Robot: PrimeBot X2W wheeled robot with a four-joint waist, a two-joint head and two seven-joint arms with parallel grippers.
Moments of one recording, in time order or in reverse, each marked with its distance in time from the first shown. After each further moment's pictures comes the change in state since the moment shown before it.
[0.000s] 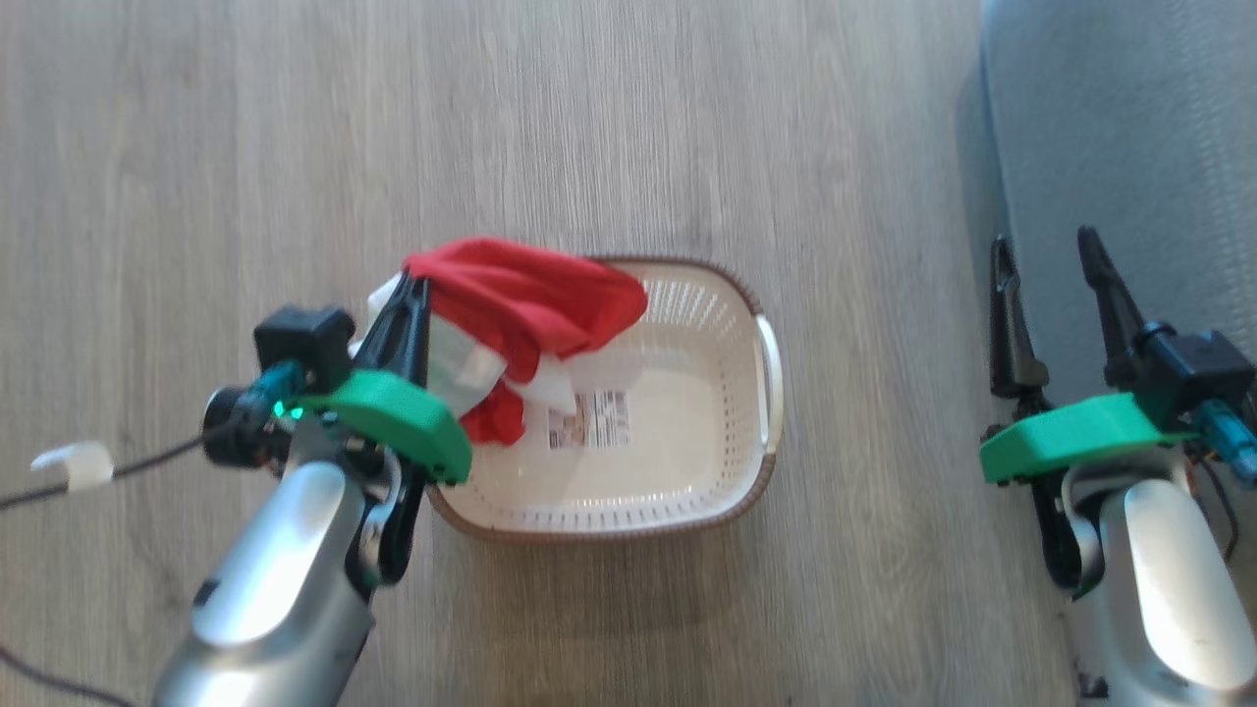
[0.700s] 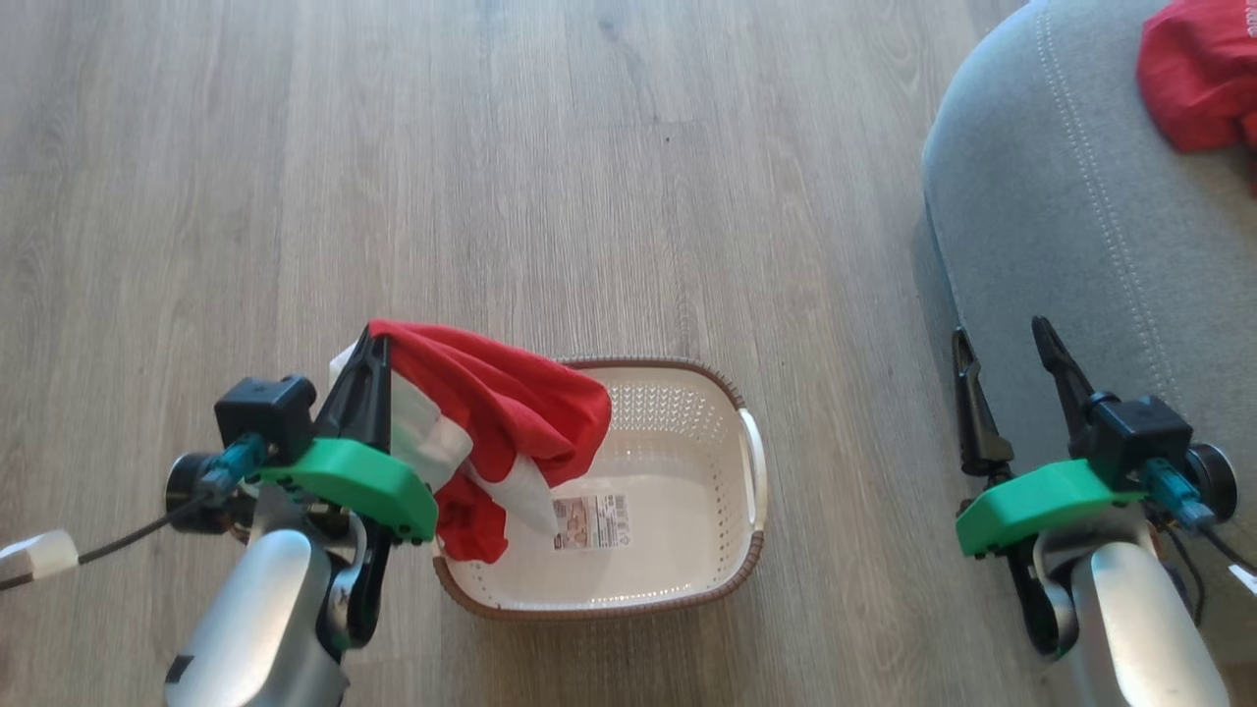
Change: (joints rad) left arm 0.168 0.000 0.148 -0.092 0.119 -0.038 0.000; right arm 0.088 0.000 0.033 0.068 -0.019 0.000 0.000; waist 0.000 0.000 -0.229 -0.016
